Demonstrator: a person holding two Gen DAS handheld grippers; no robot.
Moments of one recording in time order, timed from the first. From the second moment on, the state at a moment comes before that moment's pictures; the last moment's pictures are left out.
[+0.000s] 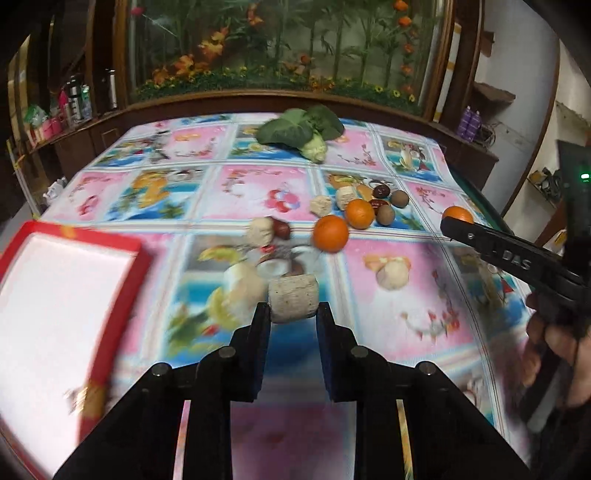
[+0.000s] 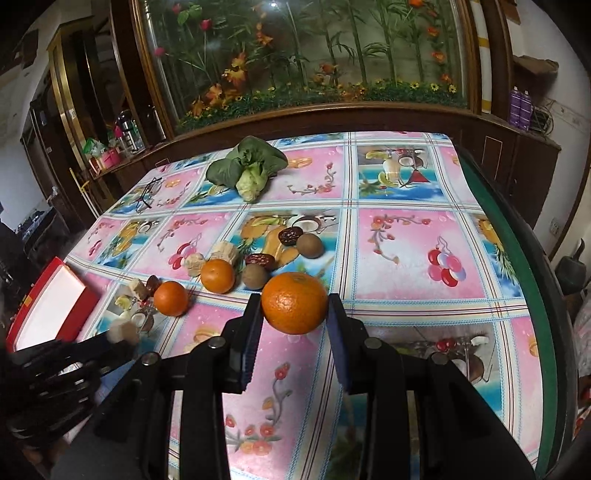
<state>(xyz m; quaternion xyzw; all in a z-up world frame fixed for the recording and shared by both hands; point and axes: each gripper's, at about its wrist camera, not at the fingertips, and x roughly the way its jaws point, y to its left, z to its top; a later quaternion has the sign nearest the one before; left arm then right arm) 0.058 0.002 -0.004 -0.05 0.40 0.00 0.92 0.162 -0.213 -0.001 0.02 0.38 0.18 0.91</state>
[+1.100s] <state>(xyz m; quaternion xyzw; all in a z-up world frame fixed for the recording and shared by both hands) -0.046 0.156 0.018 -0.14 0.36 0.12 0.91 0.014 -0.094 0.031 -0.06 0.35 0.27 0.89</state>
